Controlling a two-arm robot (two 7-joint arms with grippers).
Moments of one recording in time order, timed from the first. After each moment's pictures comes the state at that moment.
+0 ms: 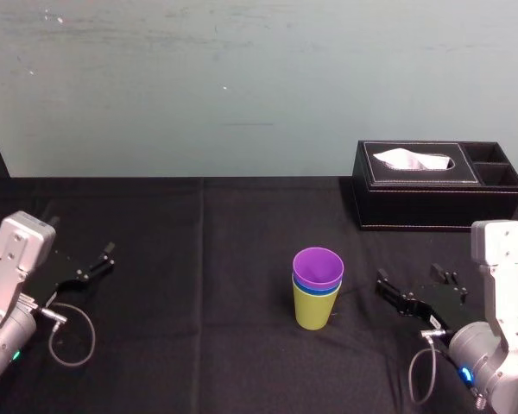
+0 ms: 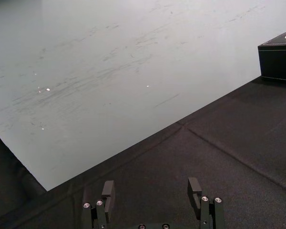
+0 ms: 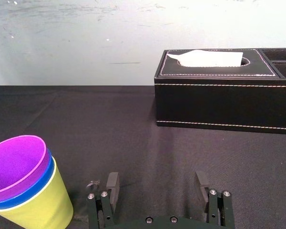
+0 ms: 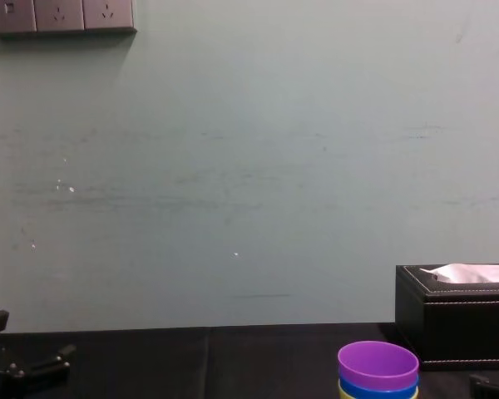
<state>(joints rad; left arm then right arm) -0.20 0.60 0.45 -1.41 -0.25 -0.12 0.03 0.03 0.35 -0.24 -1.60 0.38 0.21 -0.06</state>
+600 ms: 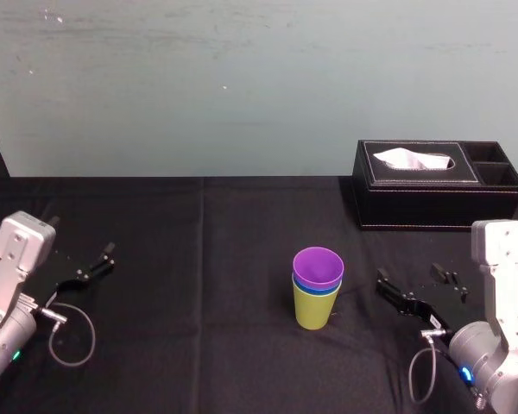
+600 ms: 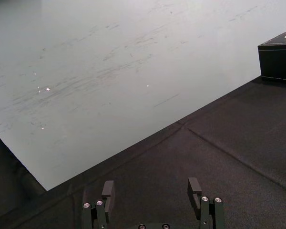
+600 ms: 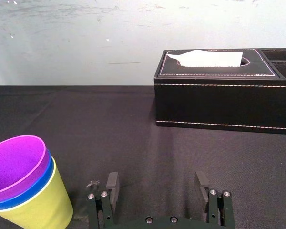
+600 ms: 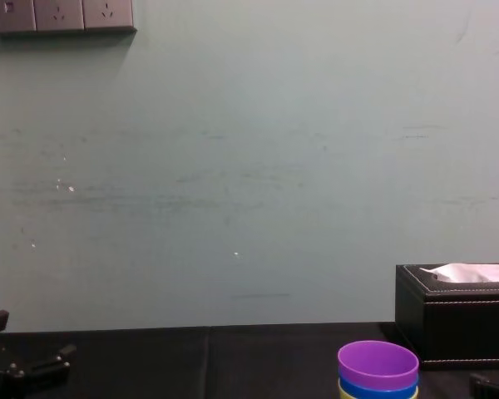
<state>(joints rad) -0.20 0.60 0.45 -1.41 -0.25 -0.12 0.03 0.03 0.35 -0.24 -1.60 0.38 0.21 -0.06</state>
